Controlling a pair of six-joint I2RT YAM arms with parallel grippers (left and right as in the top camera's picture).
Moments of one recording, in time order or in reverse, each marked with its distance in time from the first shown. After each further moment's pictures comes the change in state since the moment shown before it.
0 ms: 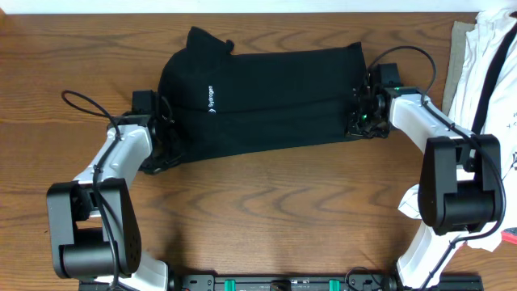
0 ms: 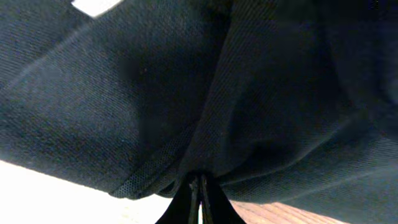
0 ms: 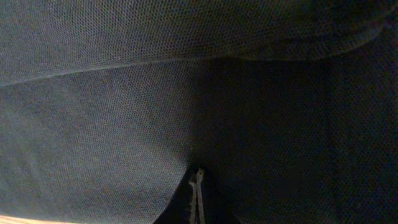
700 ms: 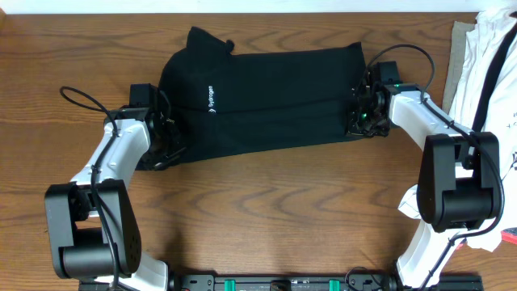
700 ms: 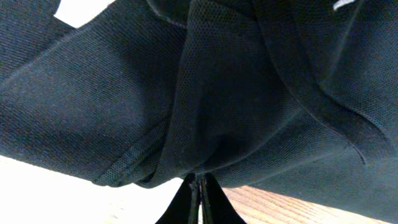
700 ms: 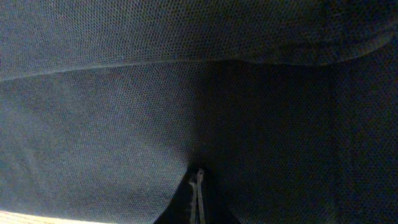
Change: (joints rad) left arm 0.000 0.000 0.075 -0.073 0.053 0.000; right arm 0.000 0.019 0.041 -0.048 -0.003 -0.034
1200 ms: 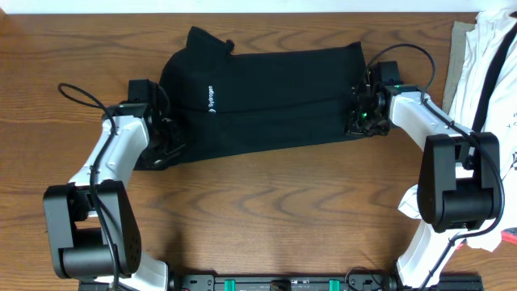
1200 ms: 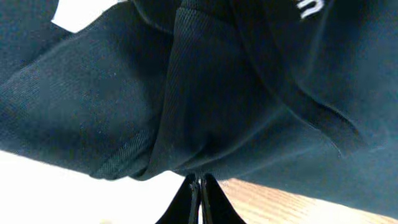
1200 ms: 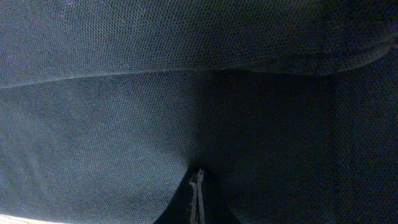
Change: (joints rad) left arm 0.000 -0.001 0.025 -0.023 0.023 0.000; right arm 0.000 -0.002 -0.007 0.036 -0.012 -0.002
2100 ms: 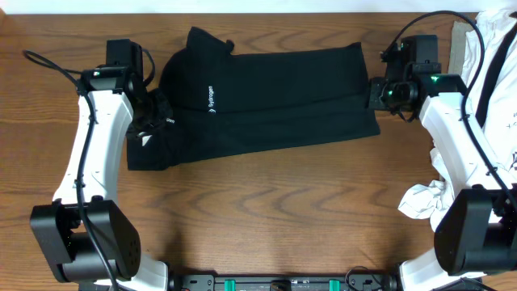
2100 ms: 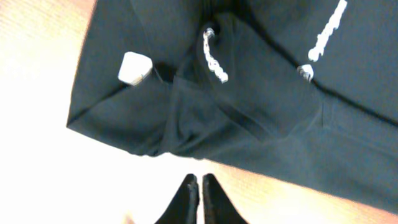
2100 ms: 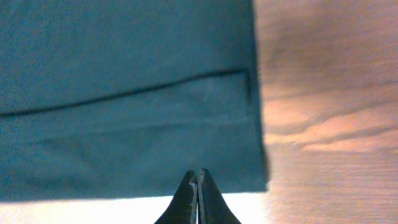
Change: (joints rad) left arm 0.005 -0.015 0.371 -0.319 -0.043 0.007; right arm -0.039 -0.269 0.082 -0.069 0.042 -0.003
